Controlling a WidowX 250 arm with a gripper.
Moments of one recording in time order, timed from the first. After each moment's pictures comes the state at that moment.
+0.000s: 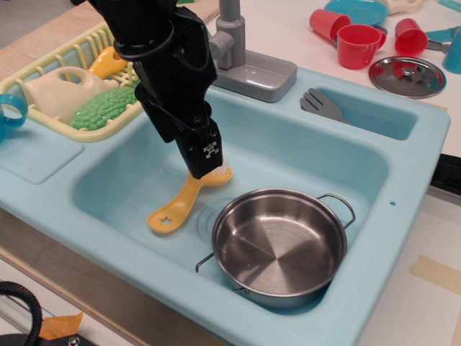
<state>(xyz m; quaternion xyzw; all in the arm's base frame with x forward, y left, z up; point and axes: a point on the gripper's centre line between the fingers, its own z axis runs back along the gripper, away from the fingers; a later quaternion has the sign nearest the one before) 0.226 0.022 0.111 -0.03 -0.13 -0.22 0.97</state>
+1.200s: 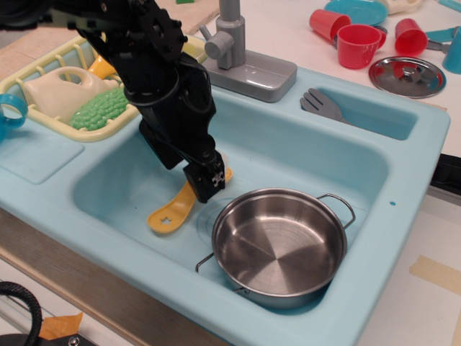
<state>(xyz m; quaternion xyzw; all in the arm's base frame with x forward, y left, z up) 0.230 0.026 0.073 -0.02 -0.14 -0.16 0.98</state>
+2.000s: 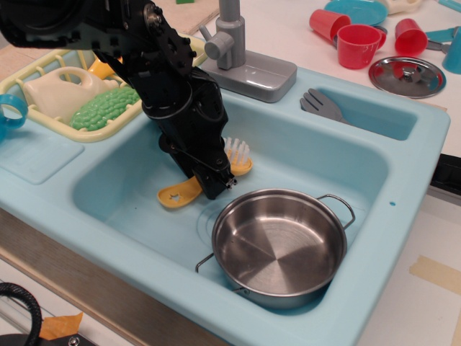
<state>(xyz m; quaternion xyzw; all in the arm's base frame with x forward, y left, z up) 0.244 0.023 0.052 -0.04 -0.15 -0.16 0.97</state>
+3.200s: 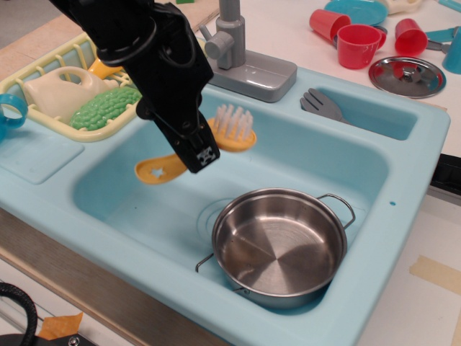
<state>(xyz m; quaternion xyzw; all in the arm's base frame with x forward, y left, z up) 0.211 0.005 0.121 -0.08 -0.17 -0.27 0.94</state>
